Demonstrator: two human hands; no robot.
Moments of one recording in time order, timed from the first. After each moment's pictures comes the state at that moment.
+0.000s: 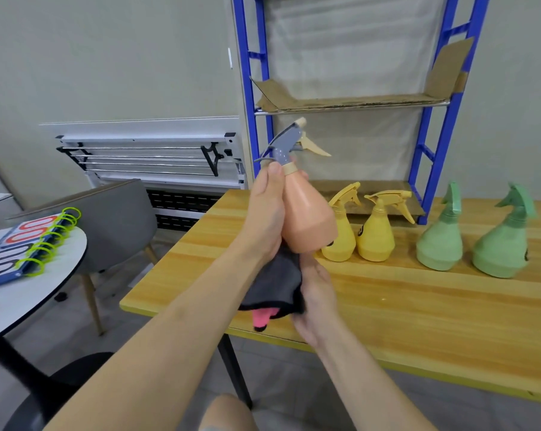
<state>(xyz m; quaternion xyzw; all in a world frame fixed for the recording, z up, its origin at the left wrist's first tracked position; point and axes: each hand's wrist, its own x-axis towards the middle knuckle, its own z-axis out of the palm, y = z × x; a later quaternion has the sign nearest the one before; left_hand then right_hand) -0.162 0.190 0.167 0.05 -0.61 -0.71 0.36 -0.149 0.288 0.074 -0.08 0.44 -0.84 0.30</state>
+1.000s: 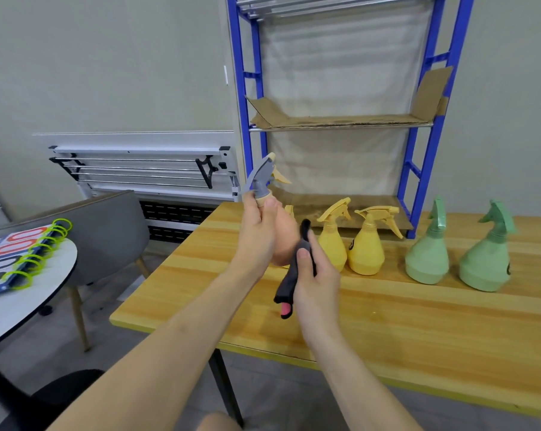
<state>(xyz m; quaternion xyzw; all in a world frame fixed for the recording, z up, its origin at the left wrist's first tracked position) -0.167 0.175 0.142 0.13 -0.71 -0.58 0.38 -0.160 0.291 0.089 -0.20 0.61 -0.77 0.02</state>
